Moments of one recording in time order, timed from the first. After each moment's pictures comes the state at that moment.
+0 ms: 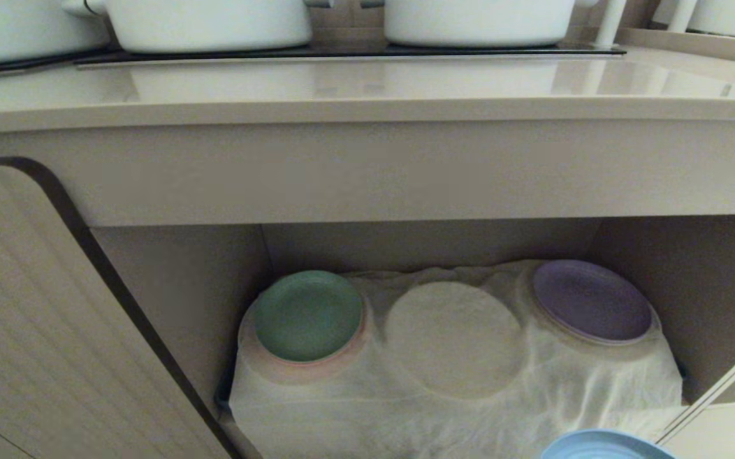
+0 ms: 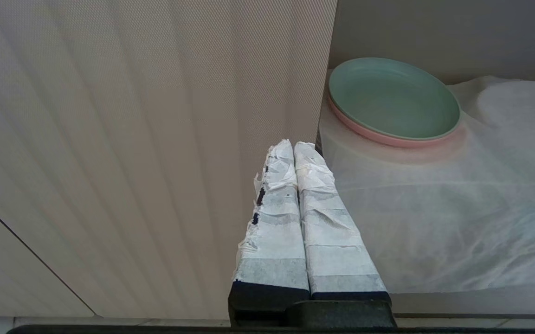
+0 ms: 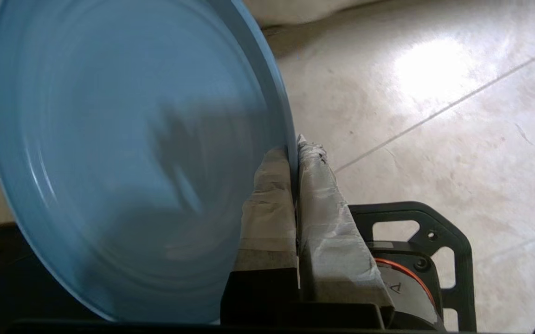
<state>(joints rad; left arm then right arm) 0.01 0.00 0.00 -0.01 0.00 -0.03 0.38 0.87 -0.28 0.39 -0.11 0.55</state>
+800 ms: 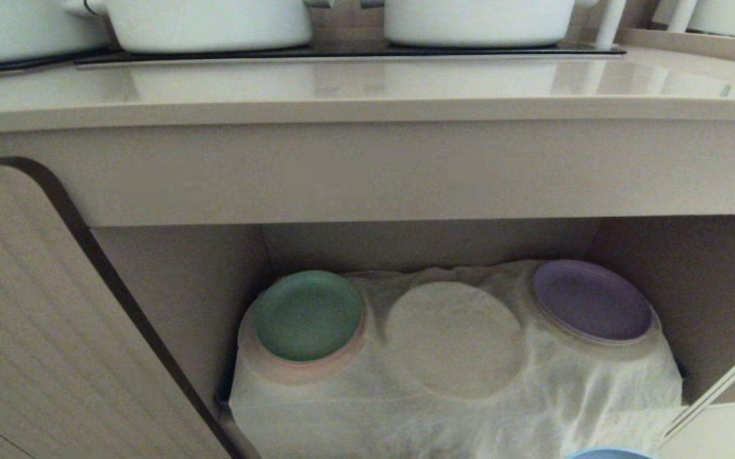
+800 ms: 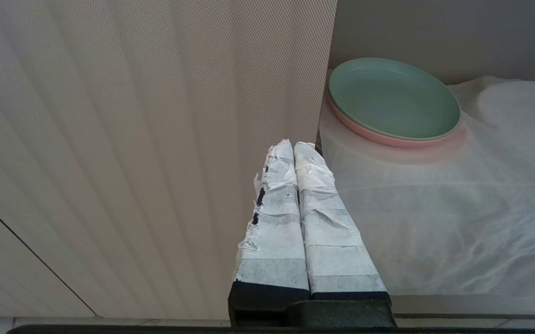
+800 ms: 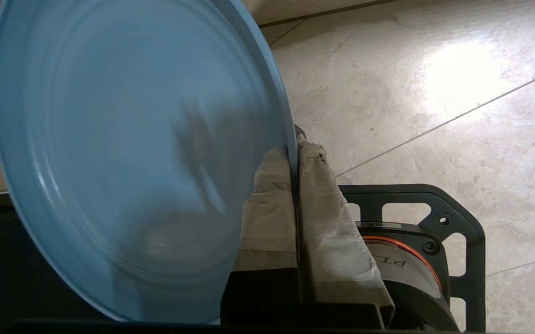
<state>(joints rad) 0.01 0.00 0.00 -0.01 0.00 -0.03 0.39 0.73 -0.27 0.51 -0.01 0.54</state>
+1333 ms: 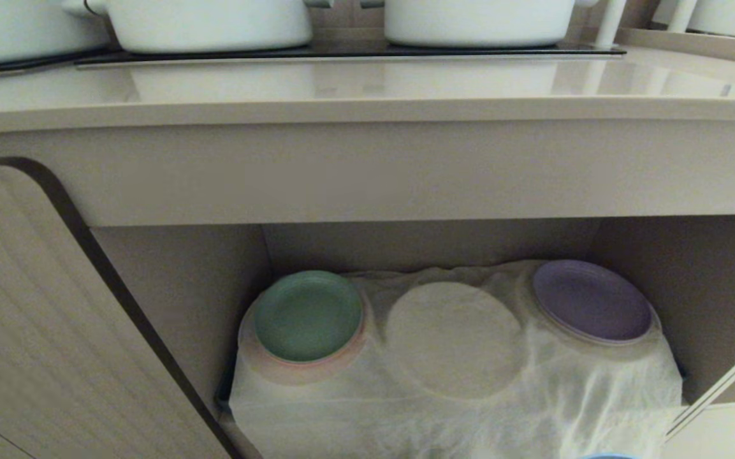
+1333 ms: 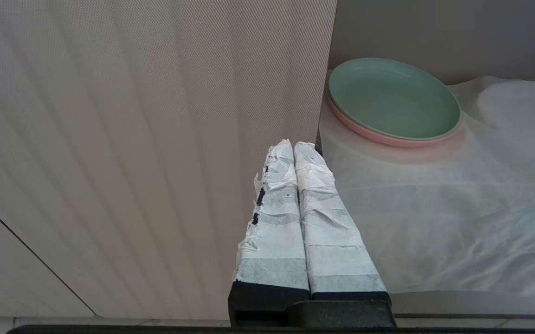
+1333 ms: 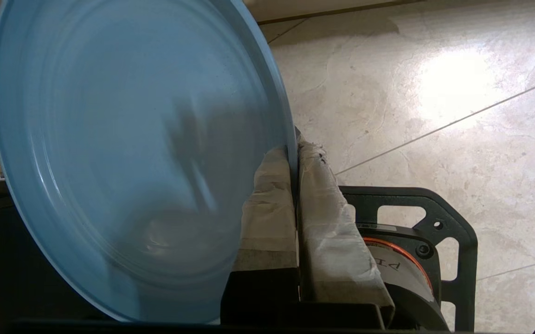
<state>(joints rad) 0.01 0.00 0.00 -0.01 0.00 -0.03 0.39 0.73 -0.26 0.51 0.00 0.50</state>
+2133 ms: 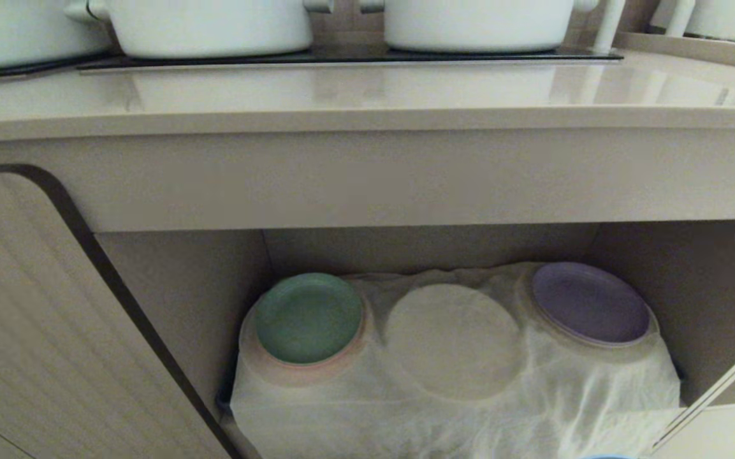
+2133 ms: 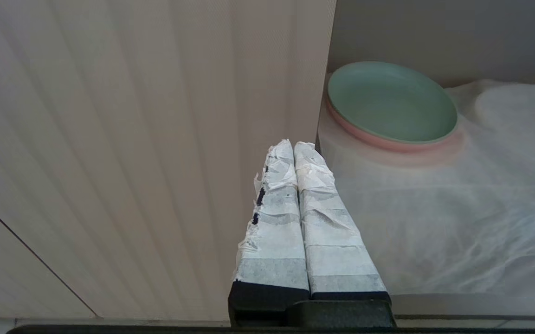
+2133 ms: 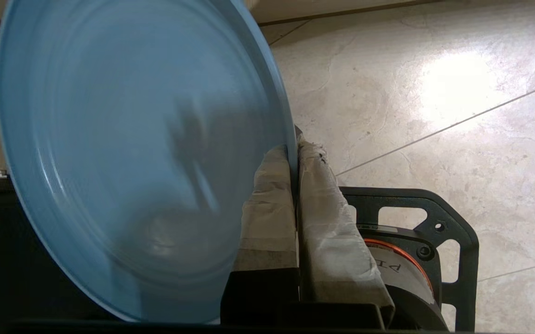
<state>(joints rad) 0.01 0.00 0.00 -0.01 0.00 -0.03 0.40 0.72 -0.25 0.51 0.01 0.50</state>
